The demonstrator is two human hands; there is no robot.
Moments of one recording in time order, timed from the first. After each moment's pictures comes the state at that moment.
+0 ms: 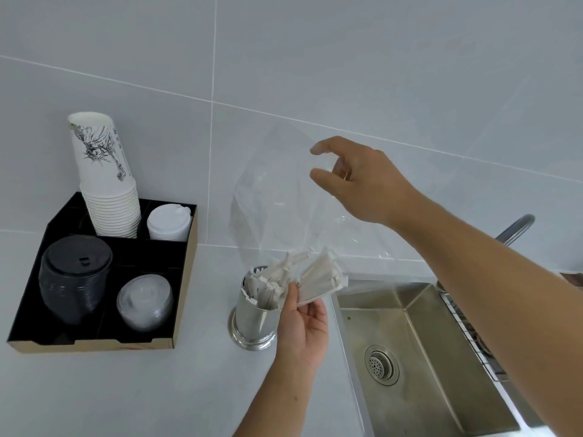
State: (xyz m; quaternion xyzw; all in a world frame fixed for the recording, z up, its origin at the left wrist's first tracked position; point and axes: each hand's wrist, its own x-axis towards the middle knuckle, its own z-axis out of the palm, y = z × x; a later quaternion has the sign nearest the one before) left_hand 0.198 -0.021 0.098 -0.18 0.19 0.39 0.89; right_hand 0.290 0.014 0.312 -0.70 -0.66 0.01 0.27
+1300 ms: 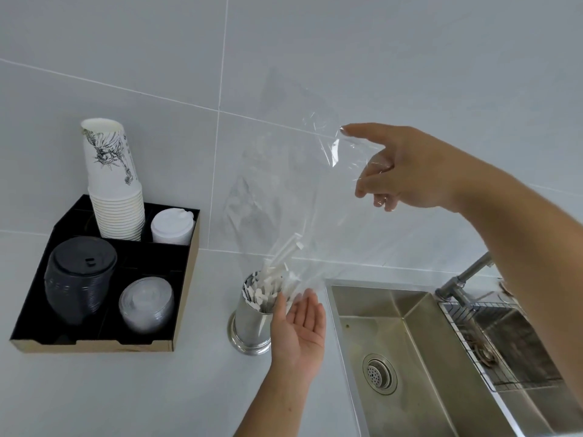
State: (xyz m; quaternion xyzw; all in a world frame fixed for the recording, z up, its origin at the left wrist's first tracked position) left_hand 0.187 -0.026 0.088 -0.17 0.19 0.35 0.90; right_hand 0.297 -0.016 0.374 -0.74 -0.61 0.16 0.22
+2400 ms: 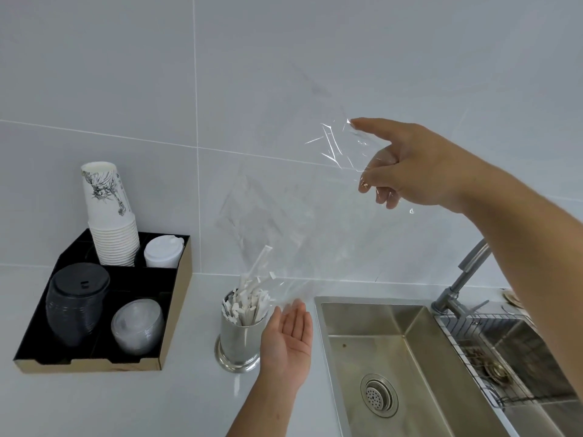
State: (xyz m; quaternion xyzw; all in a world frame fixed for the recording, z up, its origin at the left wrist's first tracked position) left_hand 0.211 -0.051 0.101 -0.10 0.21 0.40 0.89; right_hand 0.342 -0.081 0.407 -0.72 -0.63 0.11 0.29
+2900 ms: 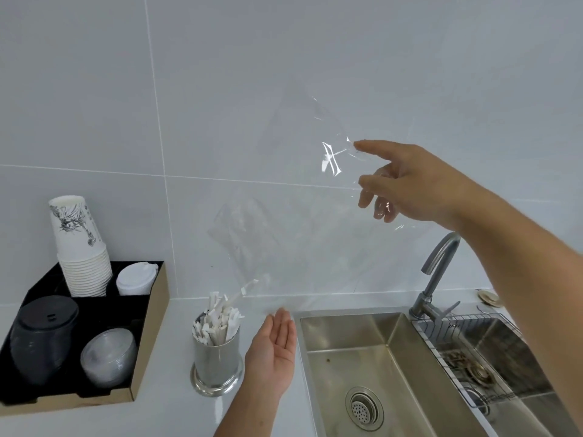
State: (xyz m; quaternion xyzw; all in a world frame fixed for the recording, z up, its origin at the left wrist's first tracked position) left_hand 0.240 -0.068 0.125 -0.02 0.26 0.40 0.88; right_hand 0.391 -0.145 0.416 -0.72 -0.59 0.09 0.36
